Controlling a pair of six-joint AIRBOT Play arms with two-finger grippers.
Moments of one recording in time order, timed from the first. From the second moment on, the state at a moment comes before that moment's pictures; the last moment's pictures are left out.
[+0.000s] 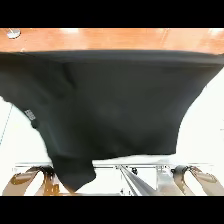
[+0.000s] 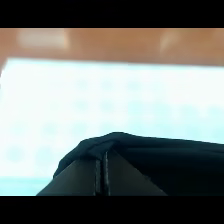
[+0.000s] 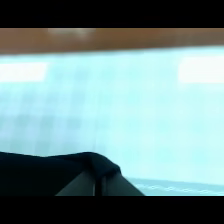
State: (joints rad) left arm 0.13 -0.73 1.36 1.43 -1.21 -1.53; right arm -0.23 -0.85 1.45 -1.18 1.35 1.46
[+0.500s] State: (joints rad) left arm 0.10 -1.33 1.33 1.27 -0.92 -1.61; right arm -0.23 -1.50 1.50 -0.92 1.03 1.37
